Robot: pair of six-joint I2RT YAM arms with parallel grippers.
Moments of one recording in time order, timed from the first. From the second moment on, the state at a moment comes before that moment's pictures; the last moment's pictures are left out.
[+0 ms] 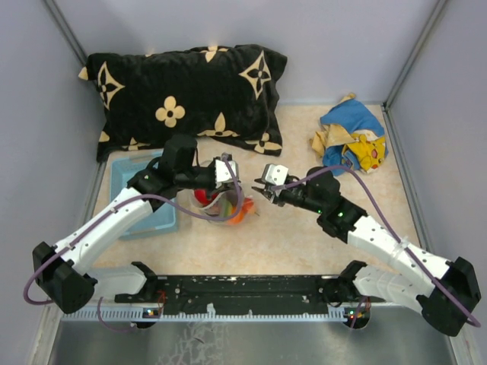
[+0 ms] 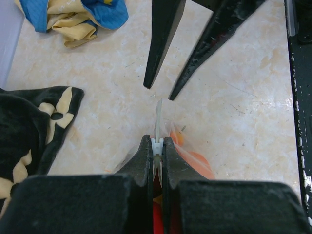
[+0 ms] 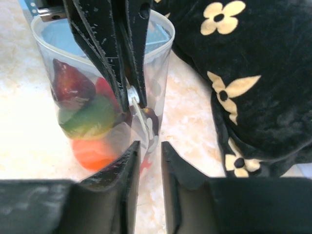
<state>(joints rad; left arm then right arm) -0.66 1.22 1.11 -0.41 0.64 0.64 0.75 0.97 0.71 0.12 -0.36 -0.41</state>
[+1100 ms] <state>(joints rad) -0.66 1.20 1.11 -0.39 0.66 0.62 0.75 1.09 0.74 0.20 -0.43 -0.39</state>
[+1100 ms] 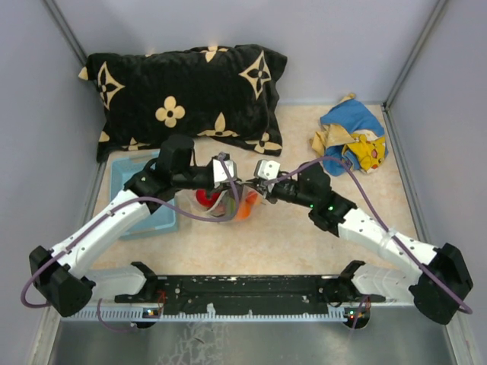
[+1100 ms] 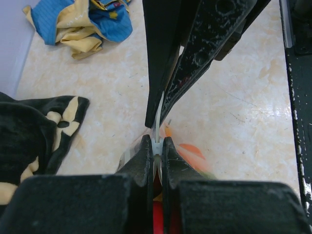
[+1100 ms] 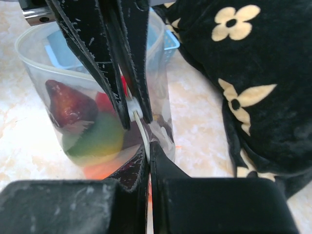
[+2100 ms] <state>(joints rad) -0.66 1.17 1.09 -0.38 0.64 0.58 0.72 1.06 0.76 0.14 -0.52 -0.38</state>
